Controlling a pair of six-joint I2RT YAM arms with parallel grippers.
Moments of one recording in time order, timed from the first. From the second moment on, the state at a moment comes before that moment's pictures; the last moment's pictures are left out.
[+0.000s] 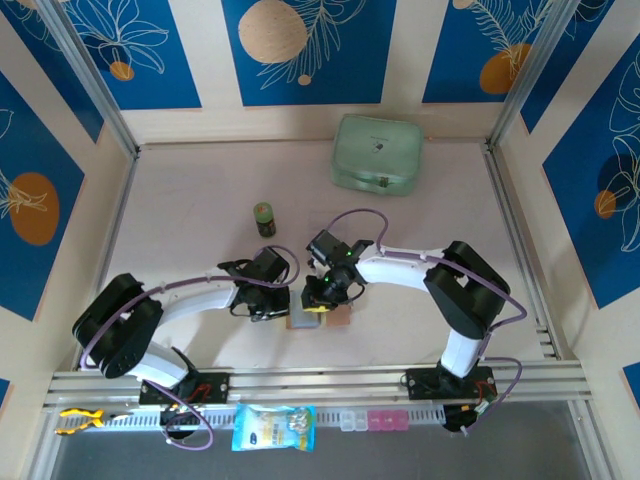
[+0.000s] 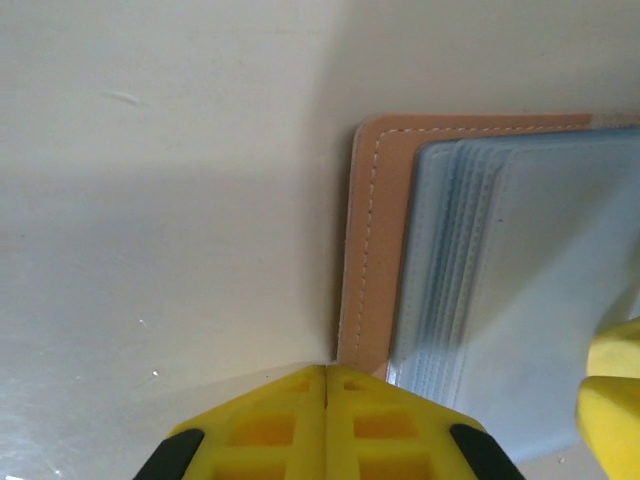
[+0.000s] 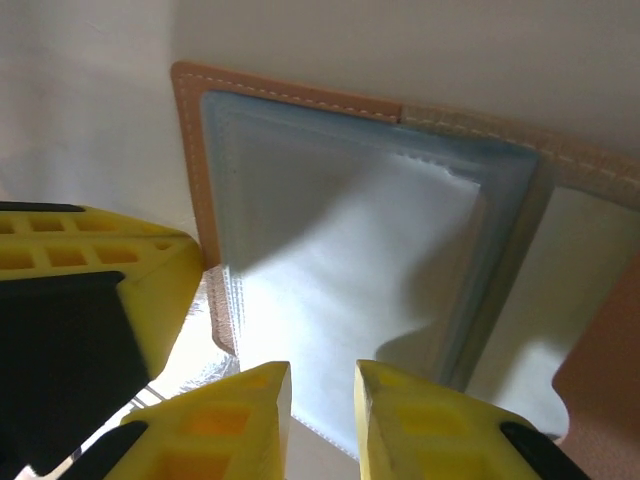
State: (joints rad) left arm -0.77 1.47 0.71 -0.49 0.22 -0.88; right arm 0.86 1.76 1.03 -0.52 -0.45 0.80
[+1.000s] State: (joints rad) left arm -0.77 1.41 0.78 -0.52 0.22 -0.88; right arm 0.80 1.70 0.92 -0.44 -0.47 0.81
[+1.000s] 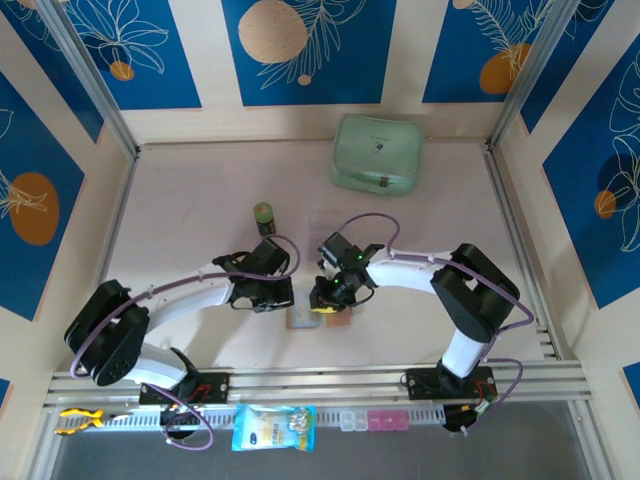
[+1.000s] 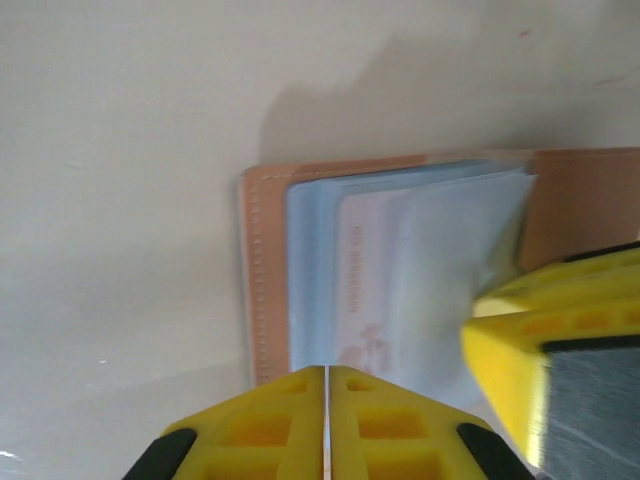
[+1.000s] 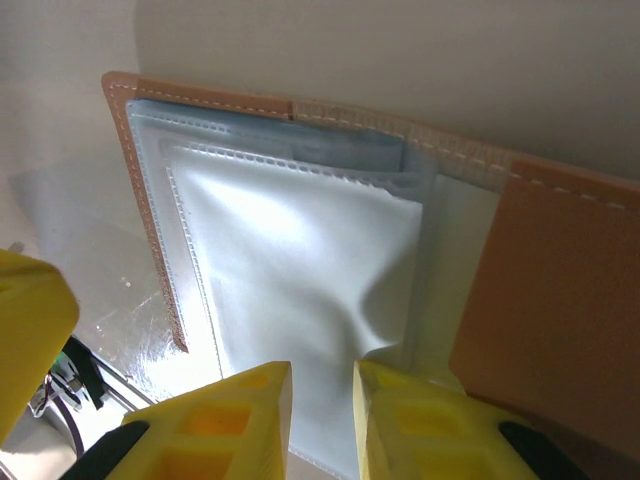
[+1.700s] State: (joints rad) left arm -0.80 1.49 0.78 -0.37 0.30 -0.91; right arm 0.78 1.69 0.87 -0.38 -0.51 0.82
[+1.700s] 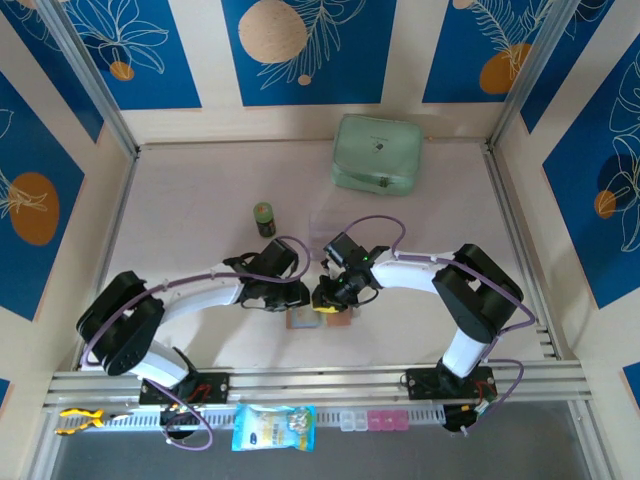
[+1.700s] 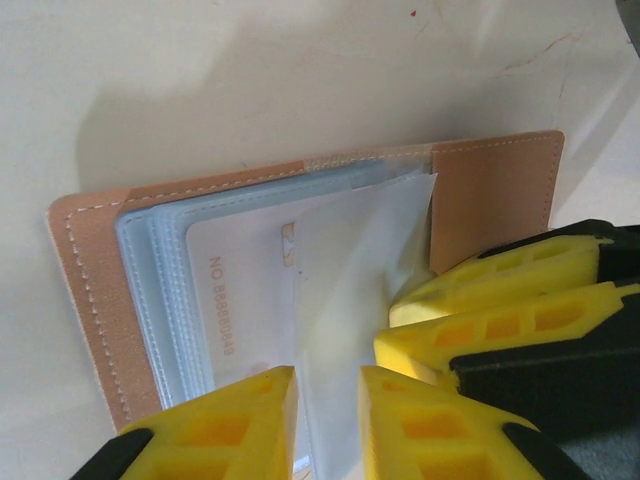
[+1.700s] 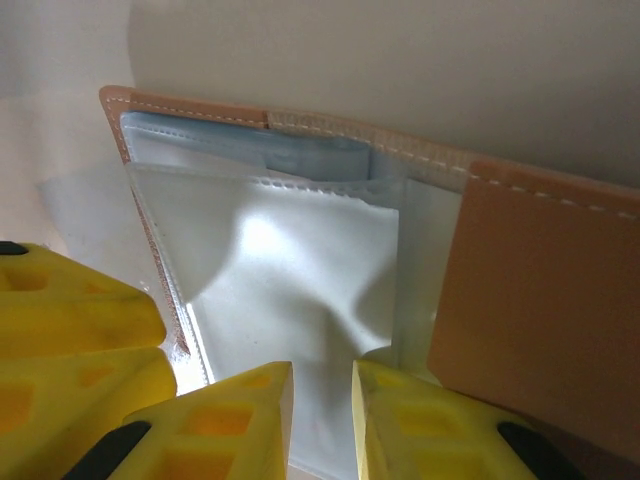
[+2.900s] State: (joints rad) left arm -0.81 1.52 0.75 -0.32 0.32 -0.94; right arm 0.78 1.68 0.87 -0.37 -0.52 0.82
